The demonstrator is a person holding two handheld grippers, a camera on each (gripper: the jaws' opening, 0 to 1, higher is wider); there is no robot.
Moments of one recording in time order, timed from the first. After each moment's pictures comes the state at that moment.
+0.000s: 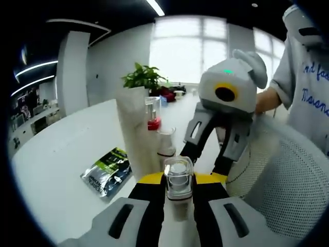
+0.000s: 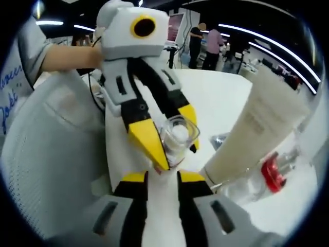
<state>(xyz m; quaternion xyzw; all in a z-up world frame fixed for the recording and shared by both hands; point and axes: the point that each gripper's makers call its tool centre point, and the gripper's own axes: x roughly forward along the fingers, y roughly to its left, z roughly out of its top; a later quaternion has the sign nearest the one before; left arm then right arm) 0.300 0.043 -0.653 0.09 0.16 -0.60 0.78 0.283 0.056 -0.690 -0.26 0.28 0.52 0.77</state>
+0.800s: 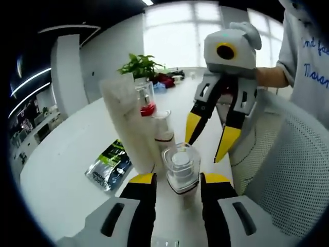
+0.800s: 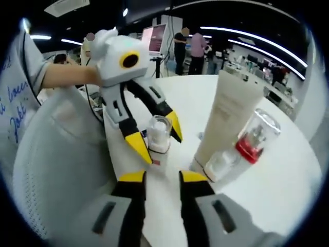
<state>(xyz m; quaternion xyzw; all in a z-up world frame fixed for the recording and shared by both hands) 0.297 0.049 -0.676 0.17 0.19 -0.59 0.77 0.274 0.030 -0.669 -0.21 0.27 0.48 0.80</state>
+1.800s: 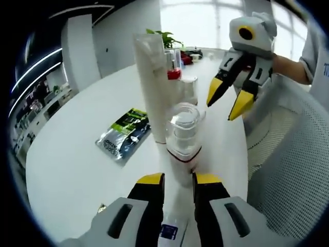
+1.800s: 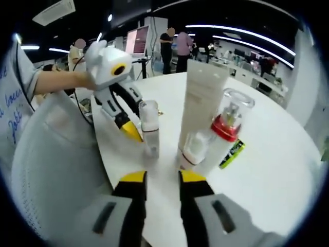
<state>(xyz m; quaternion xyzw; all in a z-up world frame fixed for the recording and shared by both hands) 0.314 0.082 -0.704 0.19 0.27 -0.52 0.79 0.288 -0.004 -0.674 -0.18 0.28 0.44 0.83</state>
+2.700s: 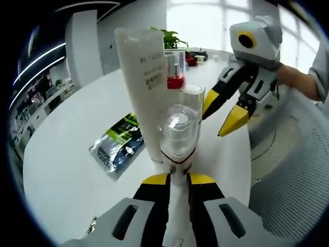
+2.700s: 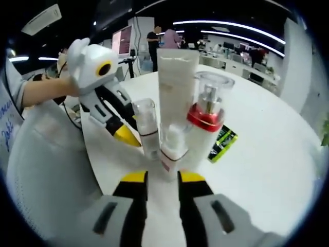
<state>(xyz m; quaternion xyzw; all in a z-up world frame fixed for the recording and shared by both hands) 0.324 0.047 -0.704 0.17 0.29 -0.51 0.80 0.309 -0.015 -0.685 -0.15 0.31 0.41 0.85</state>
